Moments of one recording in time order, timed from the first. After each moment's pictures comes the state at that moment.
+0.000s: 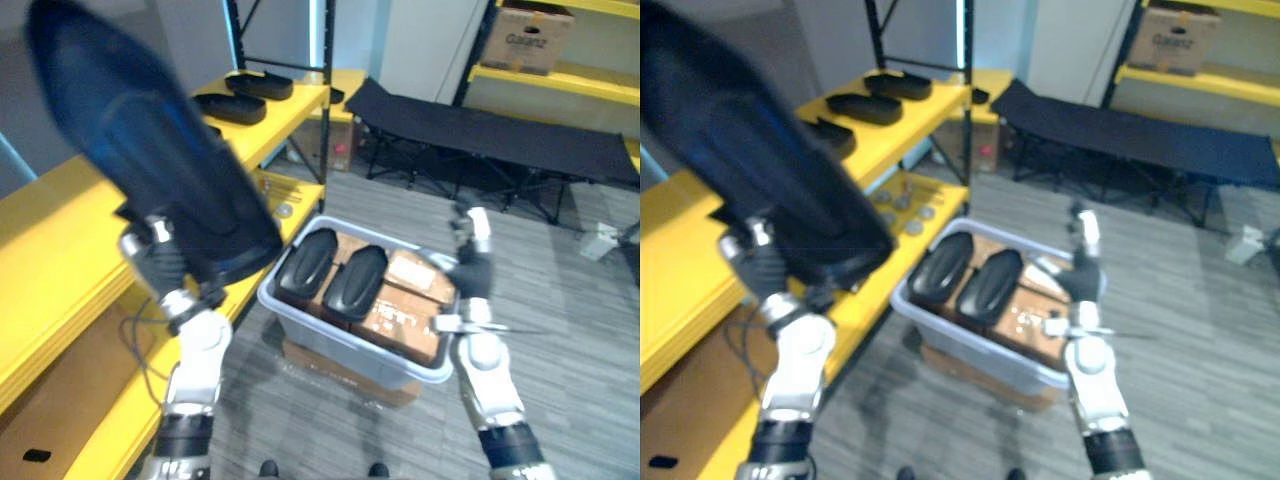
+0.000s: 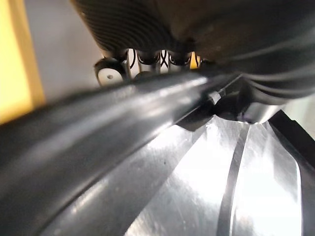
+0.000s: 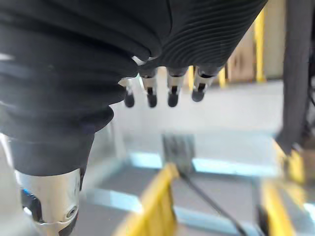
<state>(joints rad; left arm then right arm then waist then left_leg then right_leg) -0.07 0.13 0.19 -0.08 0.29 -0.08 0.89 -0.02 -0.17 -0.11 0.02 0.24 -0.50 -0.15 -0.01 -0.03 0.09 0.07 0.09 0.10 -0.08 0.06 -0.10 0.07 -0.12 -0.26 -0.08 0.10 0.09</state>
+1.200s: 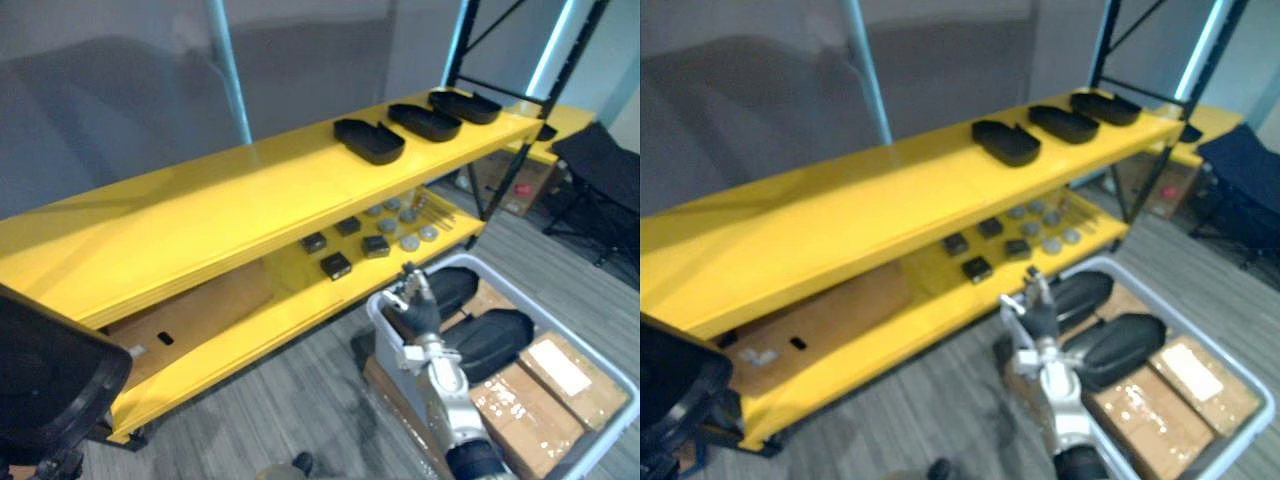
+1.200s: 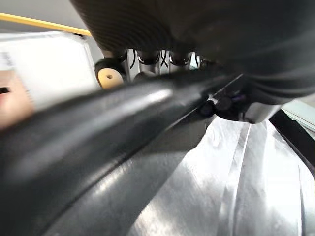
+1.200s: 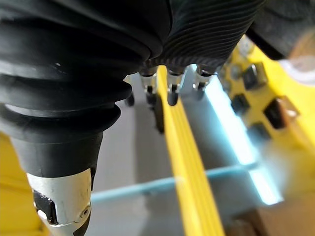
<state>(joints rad) 0.54 -0.13 0.67 -0.41 0.21 -0.29 0.76 -0.08 -0.07 0.15 0.37 0.24 -0.29 -0.03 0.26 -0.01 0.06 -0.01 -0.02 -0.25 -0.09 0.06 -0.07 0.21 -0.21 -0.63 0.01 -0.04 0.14</state>
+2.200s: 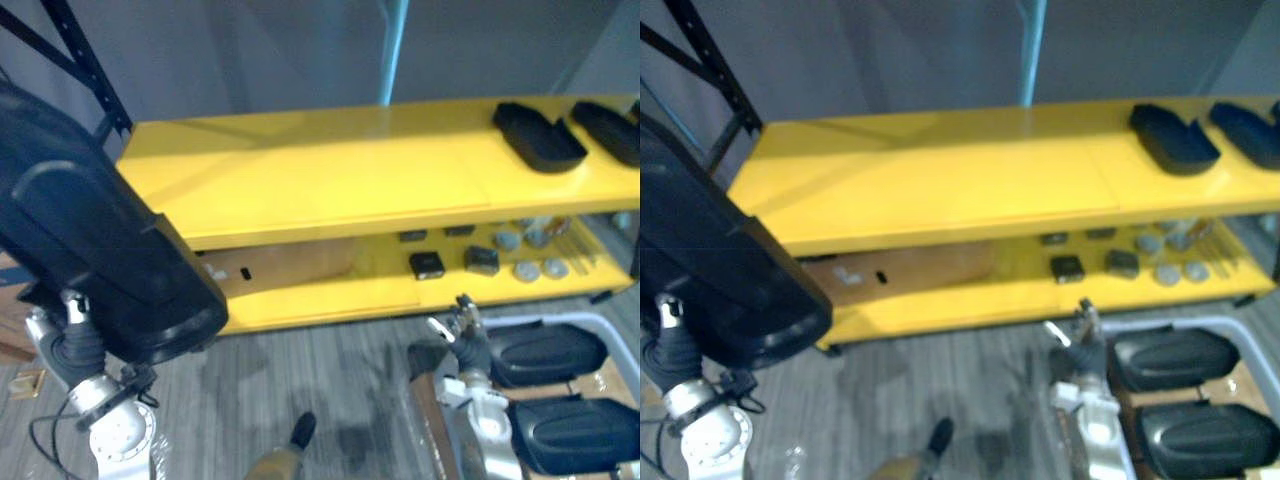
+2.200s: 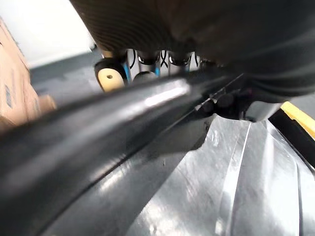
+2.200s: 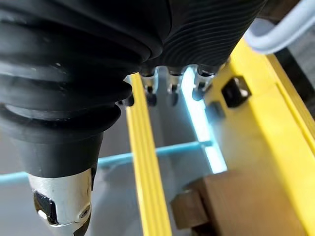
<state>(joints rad) 0.31 0.14 0.32 -0.34 0.20 -0.28 0.57 0.14 -0.08 -0.05 0.20 0.24 -0.31 -0.04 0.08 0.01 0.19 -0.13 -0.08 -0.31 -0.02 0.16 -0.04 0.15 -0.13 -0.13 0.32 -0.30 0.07</state>
